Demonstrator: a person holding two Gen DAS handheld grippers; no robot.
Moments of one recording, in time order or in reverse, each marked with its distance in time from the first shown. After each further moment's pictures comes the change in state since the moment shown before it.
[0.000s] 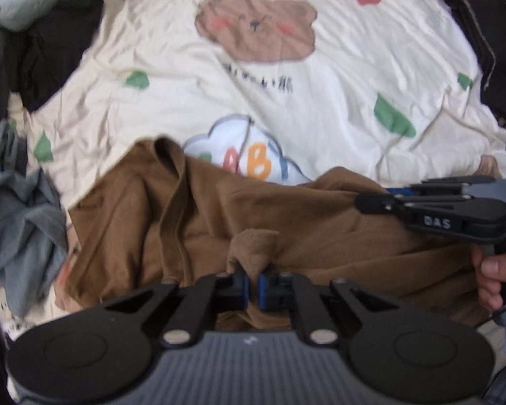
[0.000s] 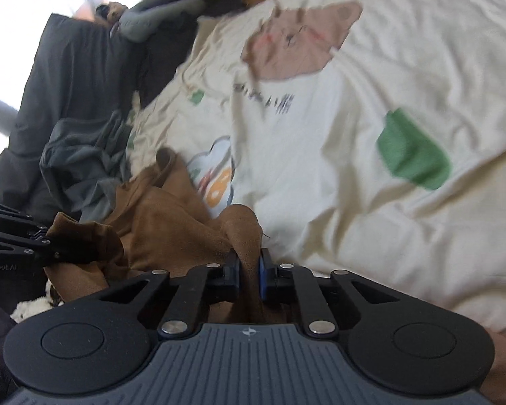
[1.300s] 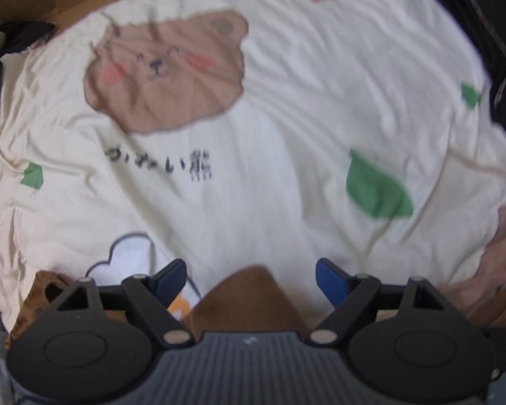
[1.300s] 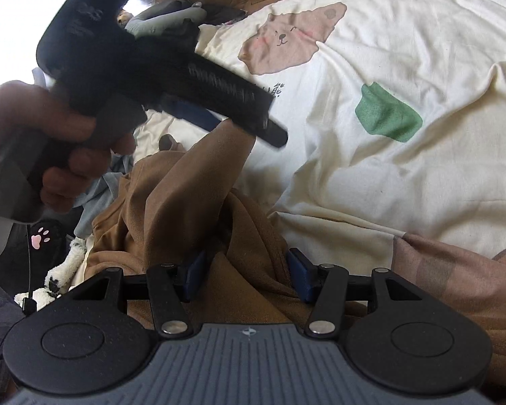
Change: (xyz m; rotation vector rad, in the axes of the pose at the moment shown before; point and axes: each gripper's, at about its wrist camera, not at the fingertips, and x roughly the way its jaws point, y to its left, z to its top) left arm 0.108 -0.080 0.110 0.160 0.021 -0.045; right arm -0.007 -0.006 -0.049 -0.010 -0.031 0.013
